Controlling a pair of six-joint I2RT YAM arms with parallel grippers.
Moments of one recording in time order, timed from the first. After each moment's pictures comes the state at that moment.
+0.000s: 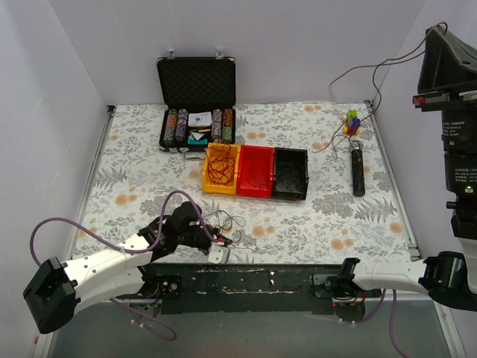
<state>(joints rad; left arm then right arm) -0.87 0.90 0.39 -0.12 0.62 0.97 1.10 1.07 2.02 -0.05 0.57 -0.59</state>
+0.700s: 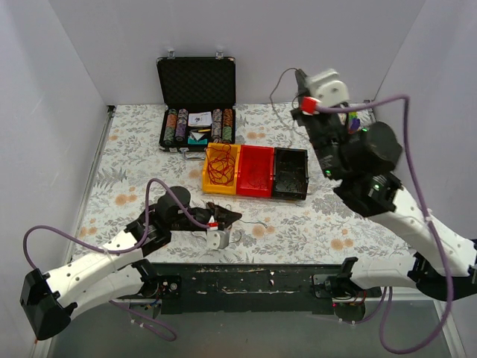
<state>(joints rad) -0.86 0.83 0.59 -0.07 0.61 0.92 1.11 1.14 1.60 0.13 0.62 -0.72</state>
